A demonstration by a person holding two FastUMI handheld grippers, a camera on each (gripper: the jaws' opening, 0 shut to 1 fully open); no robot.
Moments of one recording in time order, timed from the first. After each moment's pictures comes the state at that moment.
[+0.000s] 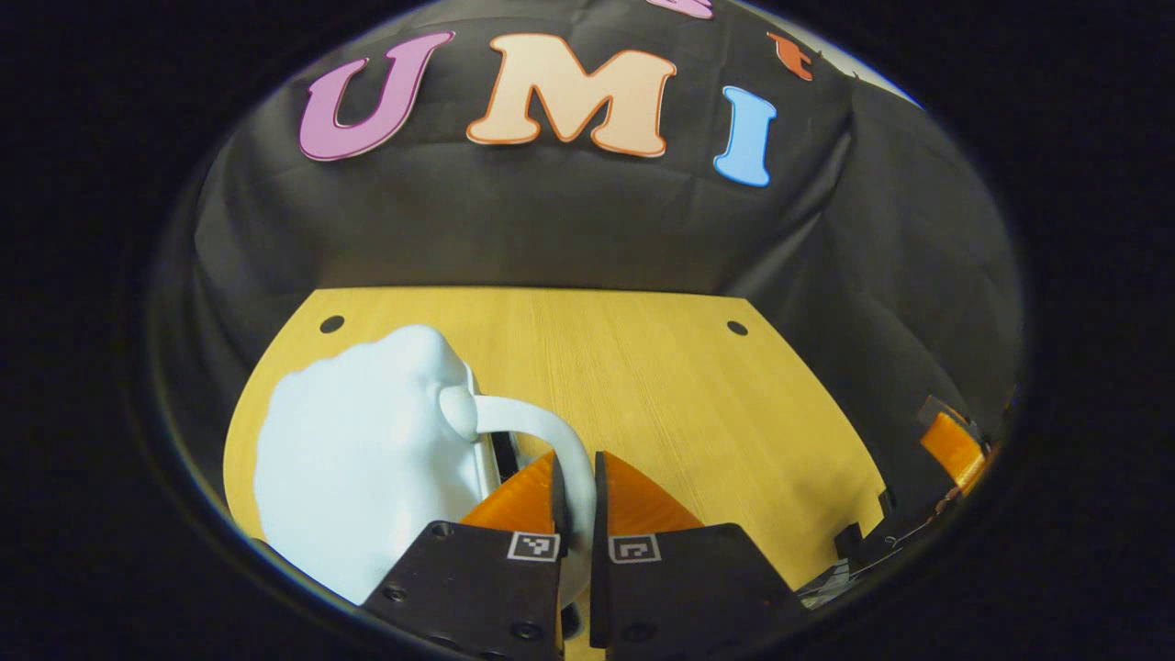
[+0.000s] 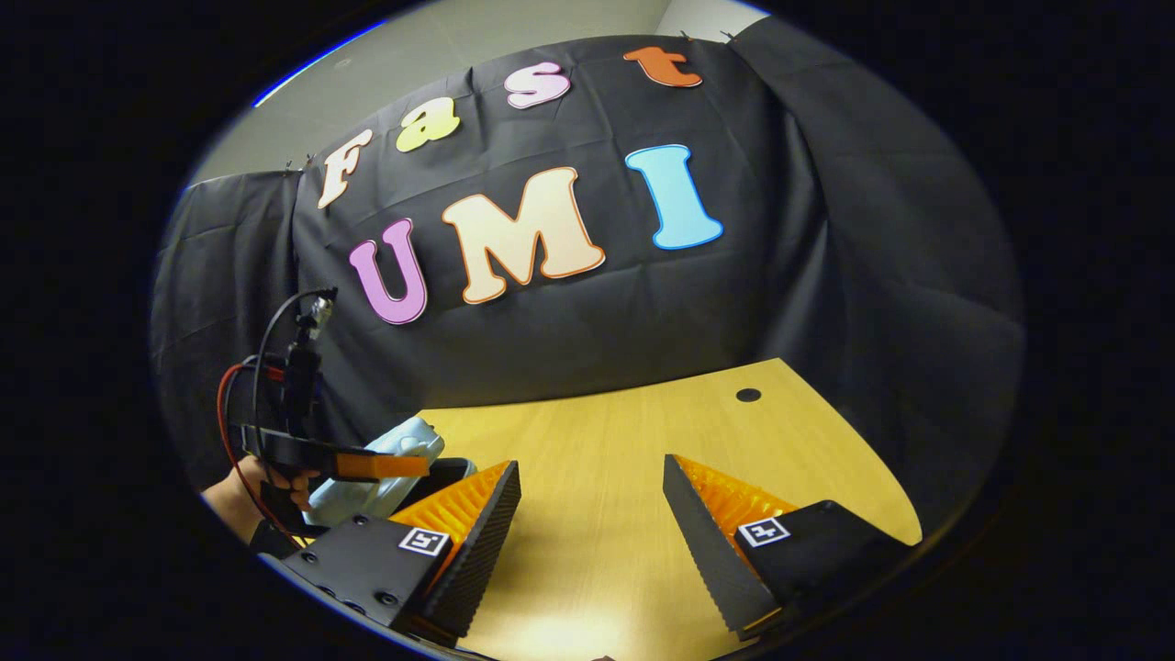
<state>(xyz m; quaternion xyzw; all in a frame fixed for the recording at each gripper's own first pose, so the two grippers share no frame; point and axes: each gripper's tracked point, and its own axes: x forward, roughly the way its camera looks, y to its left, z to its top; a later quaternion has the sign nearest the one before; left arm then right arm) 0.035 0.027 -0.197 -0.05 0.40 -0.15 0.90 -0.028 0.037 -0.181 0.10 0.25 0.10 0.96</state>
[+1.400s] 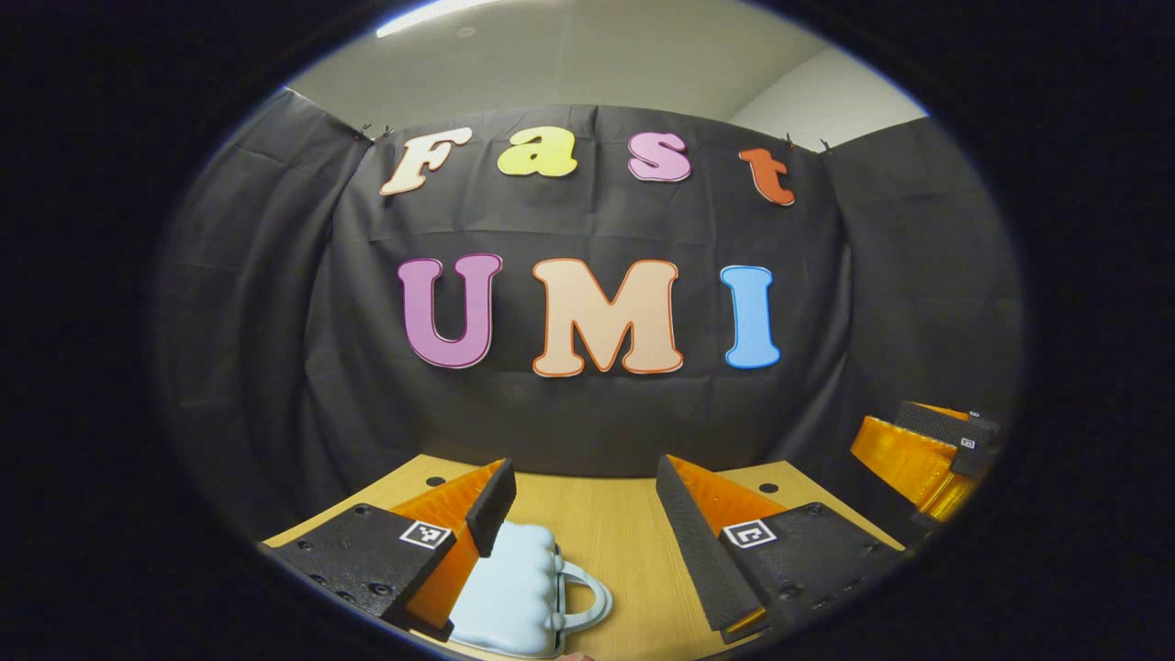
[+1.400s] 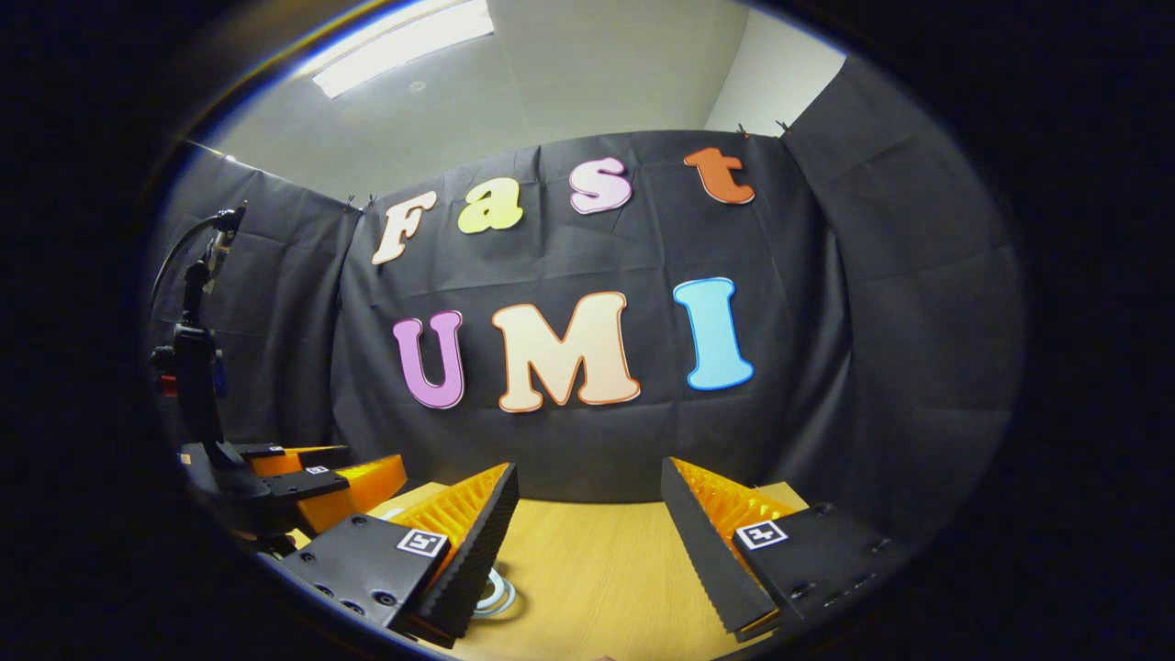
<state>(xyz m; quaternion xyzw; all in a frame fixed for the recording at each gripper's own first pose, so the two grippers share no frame) -0.009 0.025 0.017 -0.01 0.05 -0.01 1.00 -0.017 0.086 -0.029 0.06 0.06 0.14 0.99</state>
